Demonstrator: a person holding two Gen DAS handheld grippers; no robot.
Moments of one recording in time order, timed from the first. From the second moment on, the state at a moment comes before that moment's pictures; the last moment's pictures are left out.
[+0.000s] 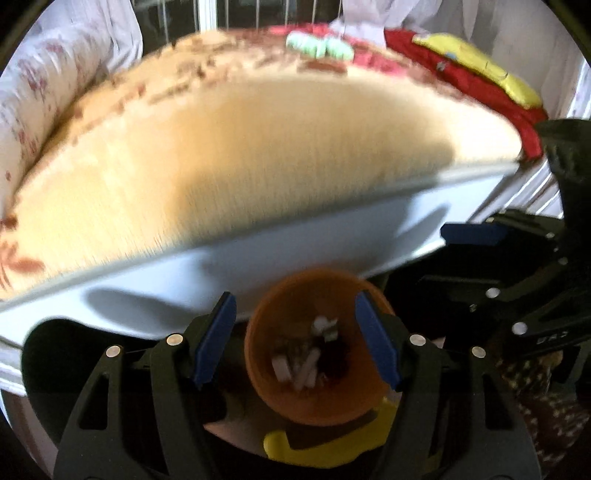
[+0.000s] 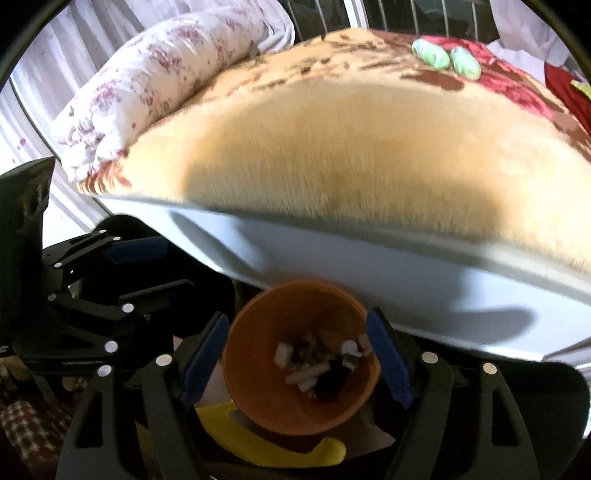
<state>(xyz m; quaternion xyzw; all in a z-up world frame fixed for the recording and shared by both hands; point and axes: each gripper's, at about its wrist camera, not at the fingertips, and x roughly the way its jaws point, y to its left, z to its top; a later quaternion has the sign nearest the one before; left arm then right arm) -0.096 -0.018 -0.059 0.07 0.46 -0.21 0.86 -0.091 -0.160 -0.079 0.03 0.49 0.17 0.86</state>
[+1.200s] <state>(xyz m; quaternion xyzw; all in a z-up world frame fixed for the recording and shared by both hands) 0.239 -0.165 0.040 -0.04 0.41 -0.11 0.91 -0.040 -0.268 -0.006 0.06 0.30 0.07 0.95</state>
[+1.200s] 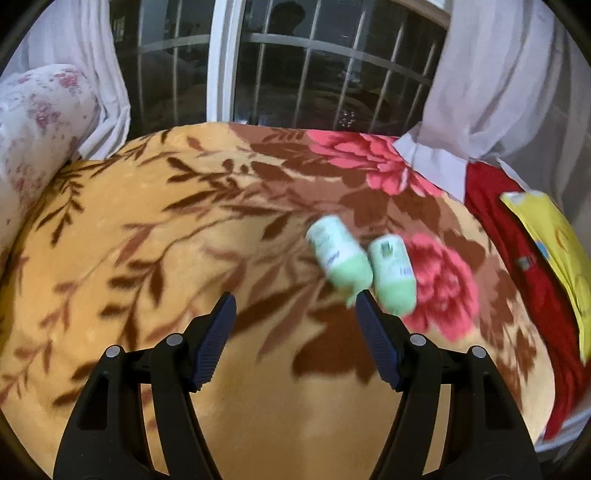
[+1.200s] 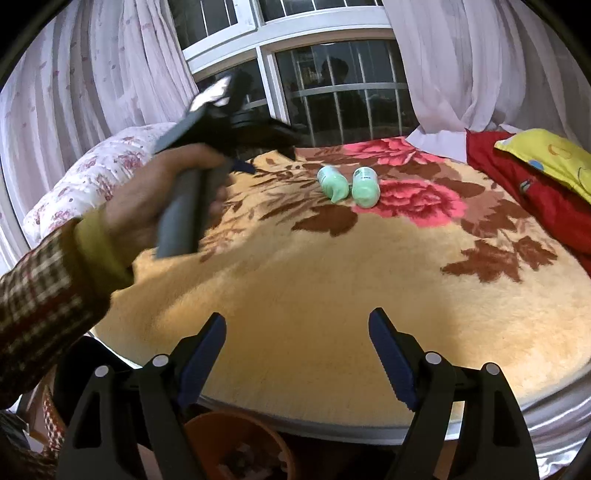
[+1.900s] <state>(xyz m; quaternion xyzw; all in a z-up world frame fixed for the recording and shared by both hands) 0.336 -0.212 -0.007 -0.13 0.47 -0.07 0.87 -0.032 -0.289 -0.027 0.09 0.31 0.08 0.94</state>
